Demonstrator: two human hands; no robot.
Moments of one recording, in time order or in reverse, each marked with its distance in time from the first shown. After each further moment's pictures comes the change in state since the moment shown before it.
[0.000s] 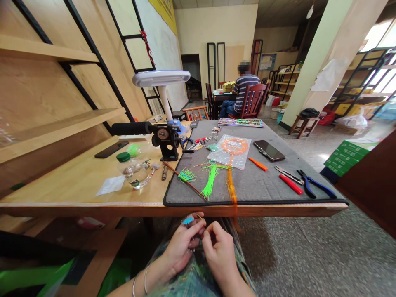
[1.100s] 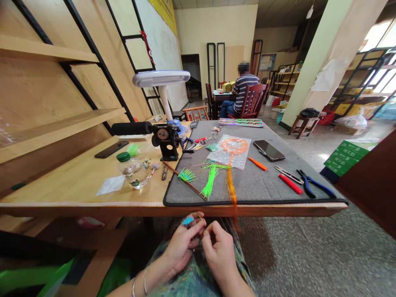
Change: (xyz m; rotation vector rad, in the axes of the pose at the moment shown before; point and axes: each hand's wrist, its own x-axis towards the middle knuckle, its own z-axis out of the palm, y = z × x) left_hand -0.003 0.003 0.003 0.026 -0.014 0.019; right_hand 0.002 -0.003 -0.002 -0.027 0.019 -0.016
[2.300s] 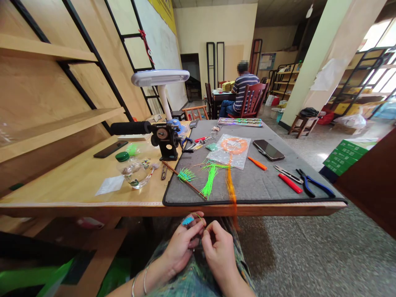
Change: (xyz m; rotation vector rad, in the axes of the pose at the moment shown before) left_hand 0.001 -0.002 -0.001 -0.003 -0.011 0.002; right_hand 0.000 0.000 0.000 0.028 0.014 0.002
